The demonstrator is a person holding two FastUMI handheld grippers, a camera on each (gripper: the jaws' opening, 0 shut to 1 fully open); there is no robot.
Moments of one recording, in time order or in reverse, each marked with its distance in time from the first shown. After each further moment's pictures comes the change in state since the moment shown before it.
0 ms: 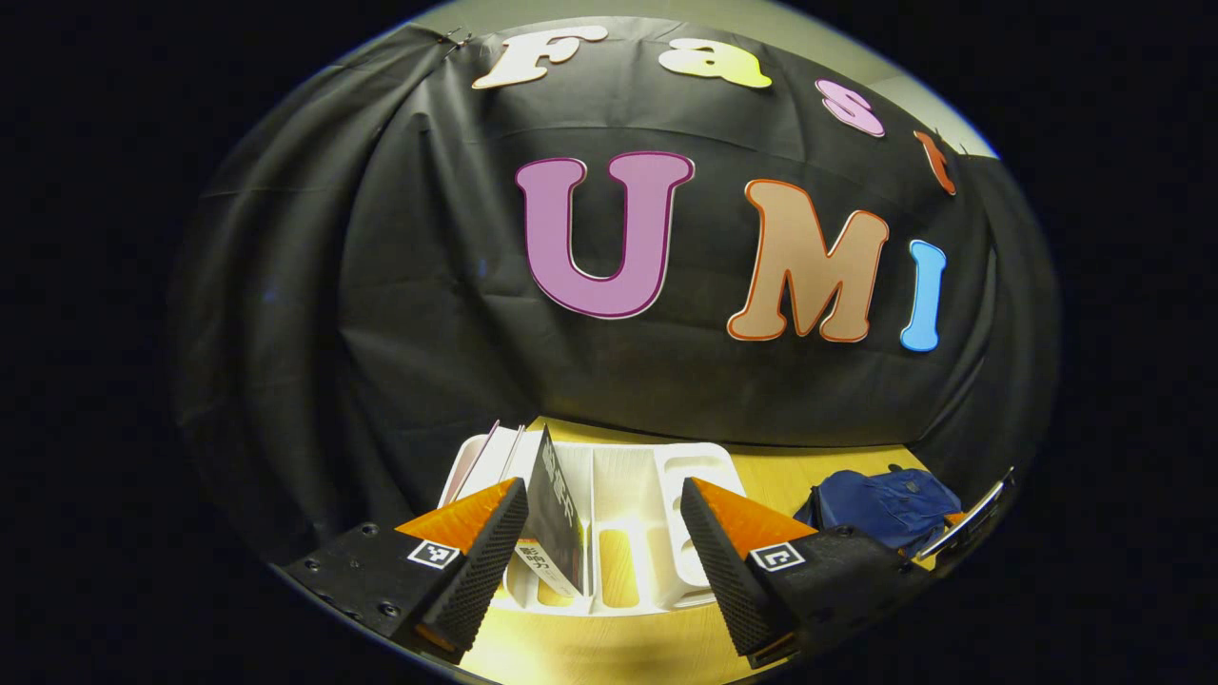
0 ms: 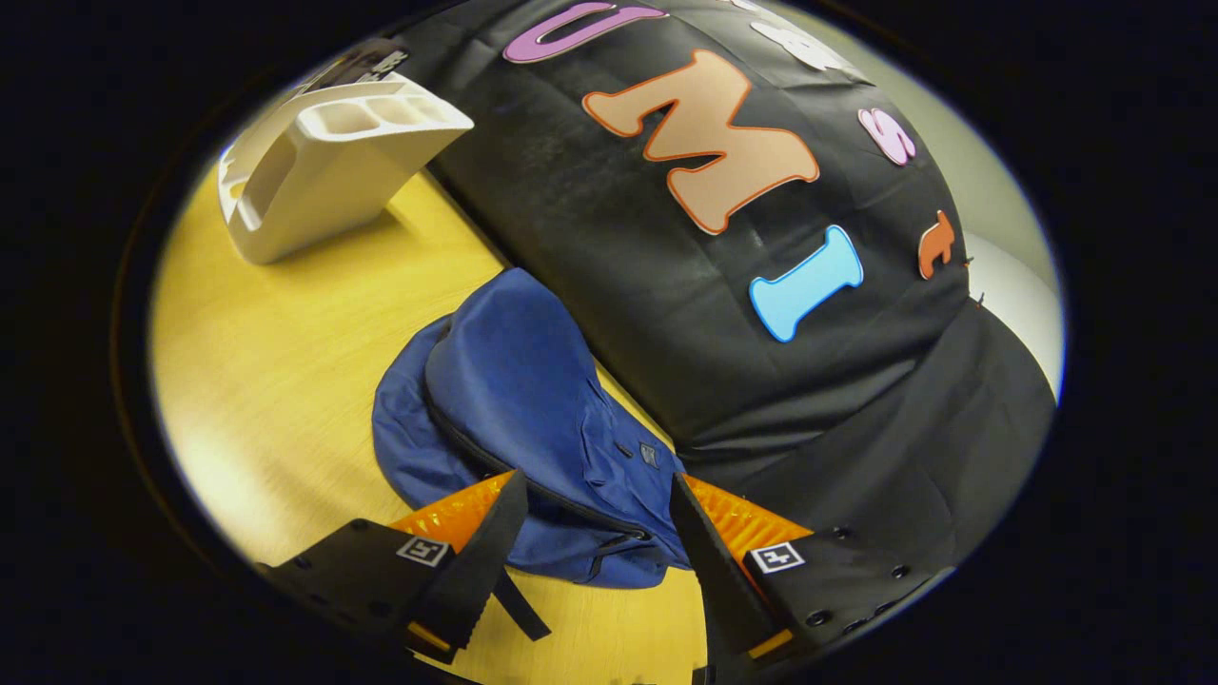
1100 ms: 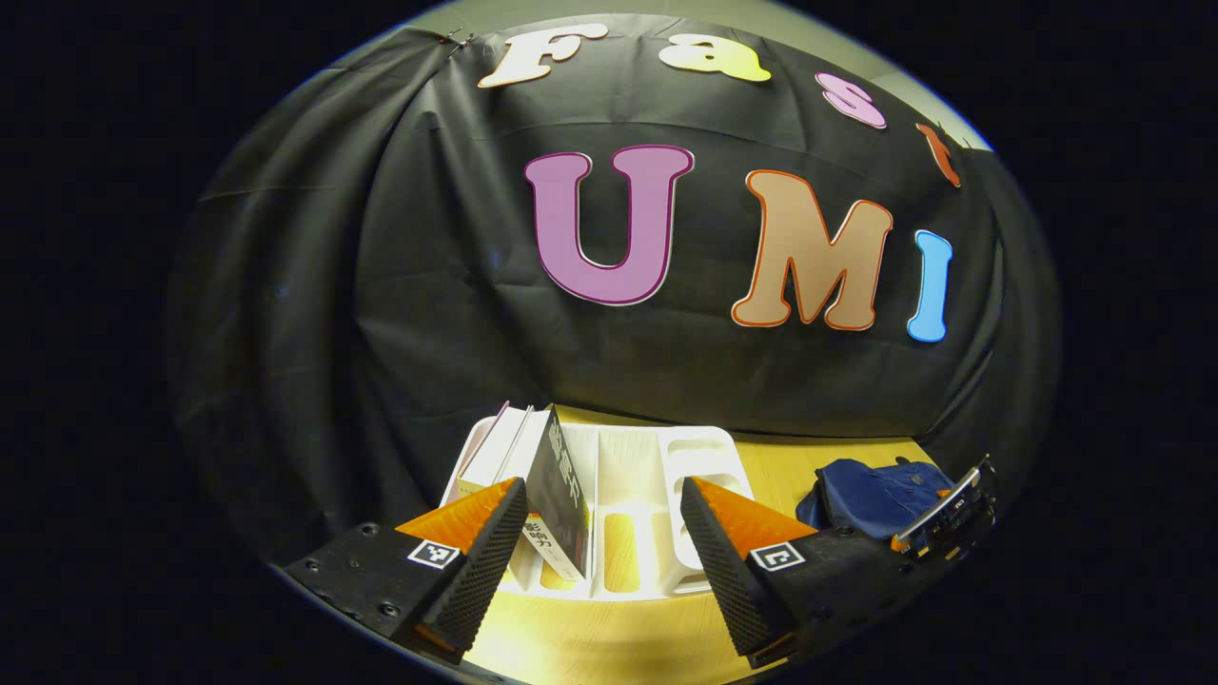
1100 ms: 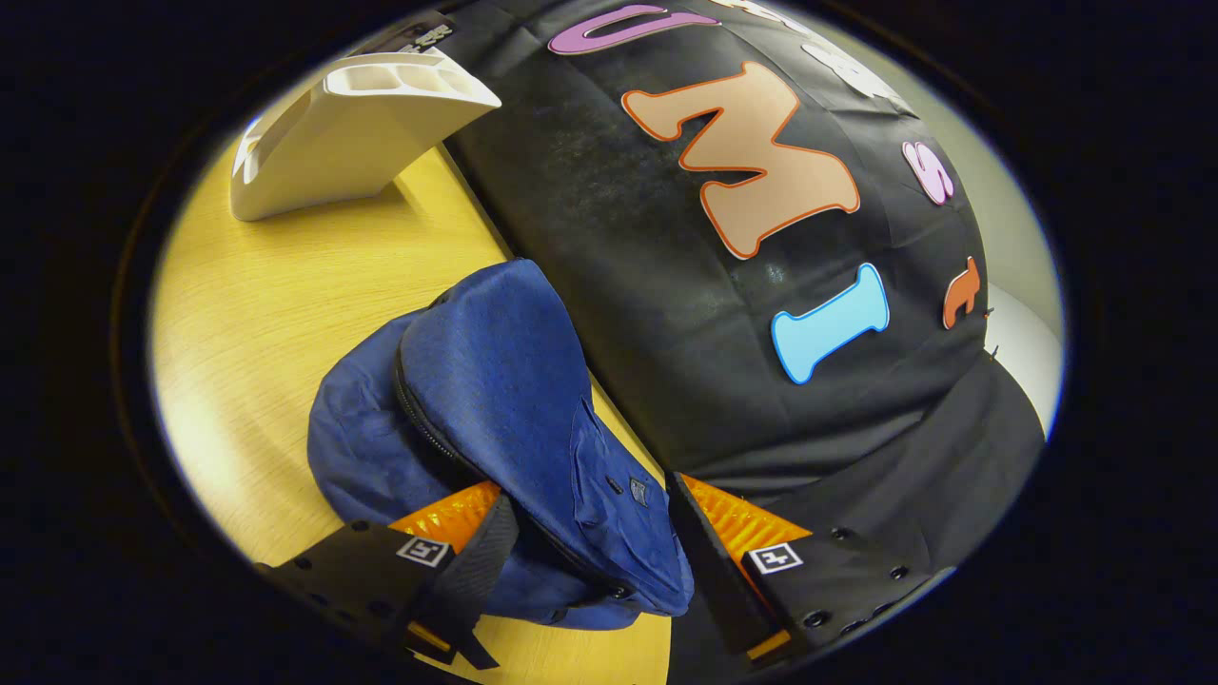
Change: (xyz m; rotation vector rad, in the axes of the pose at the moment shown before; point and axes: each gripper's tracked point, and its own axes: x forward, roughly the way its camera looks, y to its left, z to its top) left arm -0.010 -0.004 -0.007 0.013 0.030 0.039; right arm 0.058 -0.005 0.019 -0.117 -0.075 0.003
